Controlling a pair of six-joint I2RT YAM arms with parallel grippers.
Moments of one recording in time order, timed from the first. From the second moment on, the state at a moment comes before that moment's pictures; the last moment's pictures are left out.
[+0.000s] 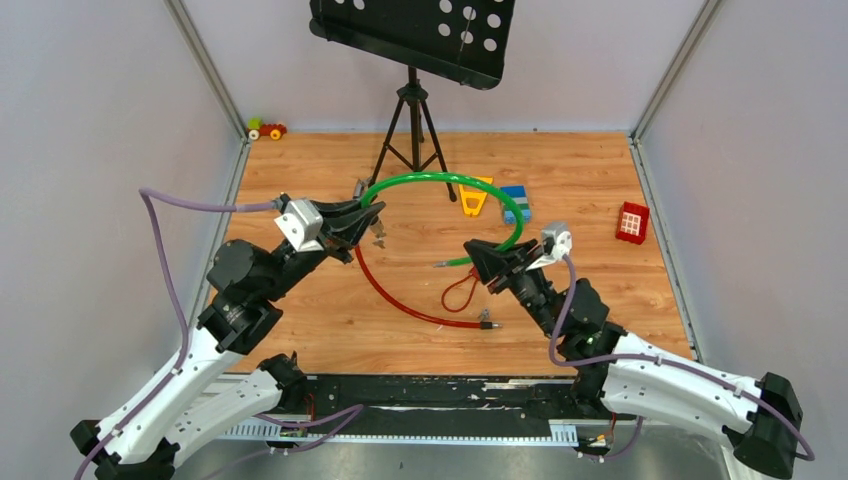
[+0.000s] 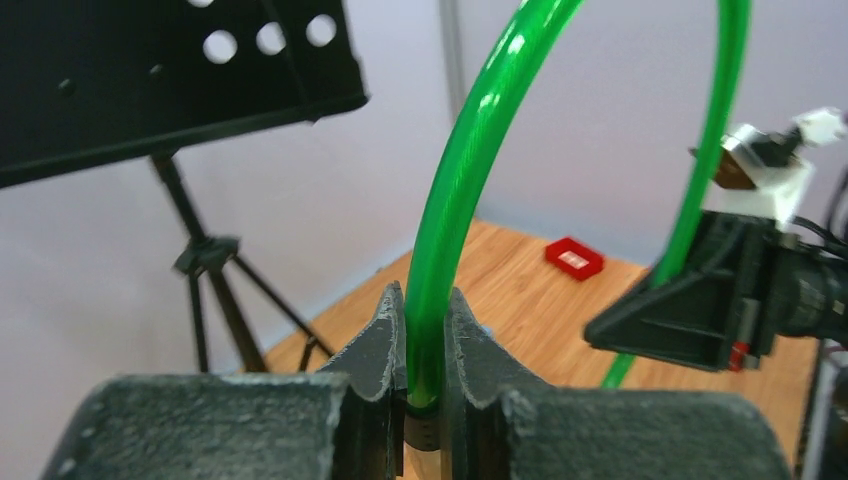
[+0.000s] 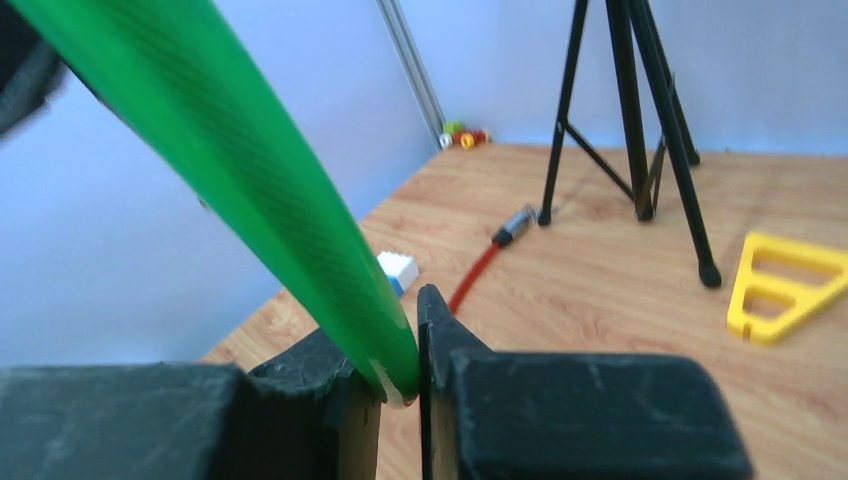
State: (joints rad) left arm -0.72 0.68 0.89 0.11 0.15 0.10; right arm 1.02 0.72 0.38 0.61 0.34 0.34
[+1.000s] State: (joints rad) left arm -0.72 0.64 0.69 0.73 0.40 -0.19; right arm 1.11 0.92 1.00 0.40 0.15 0.19
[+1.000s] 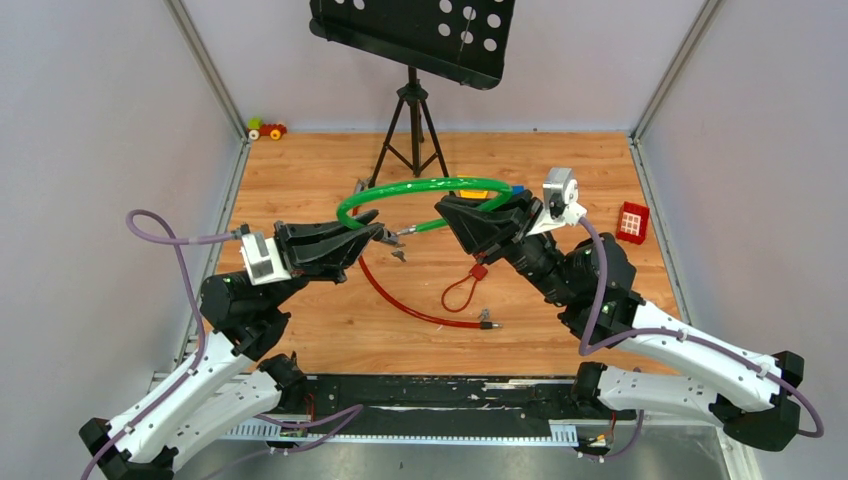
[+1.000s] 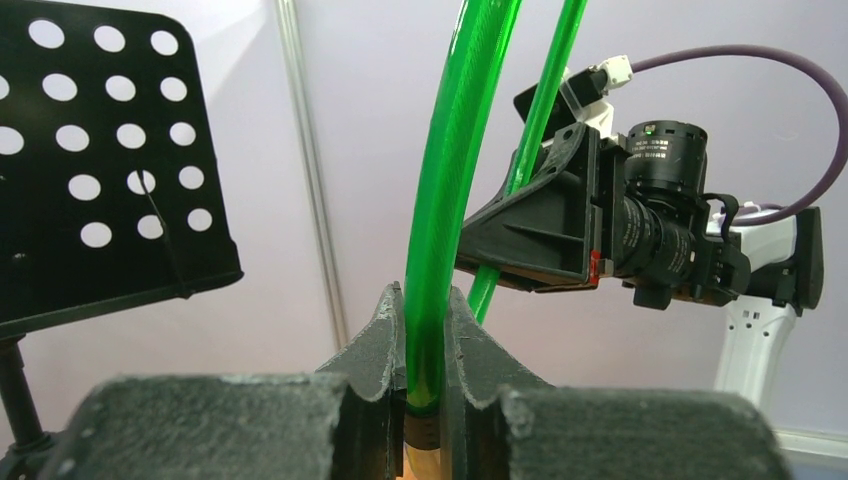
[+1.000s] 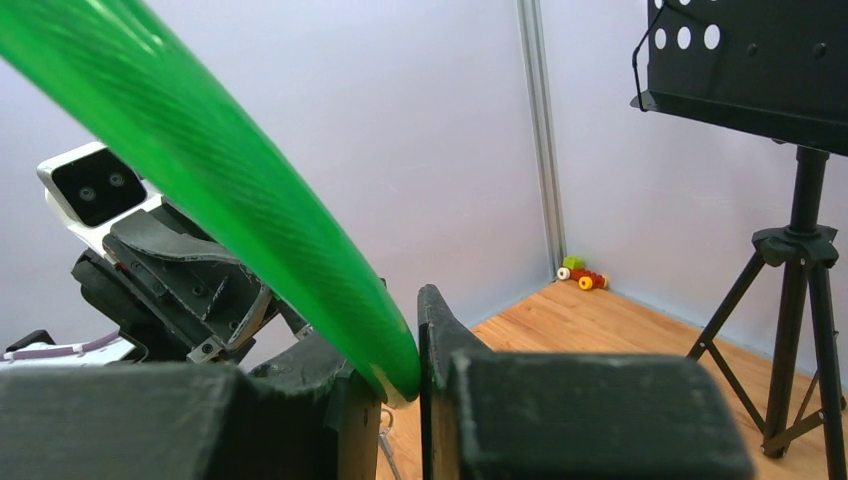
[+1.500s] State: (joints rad) left arm -0.72 0.68 0.70 0.72 0.46 -0.19; right arm 1.12 0.92 1.00 0.42 0.14 0.19
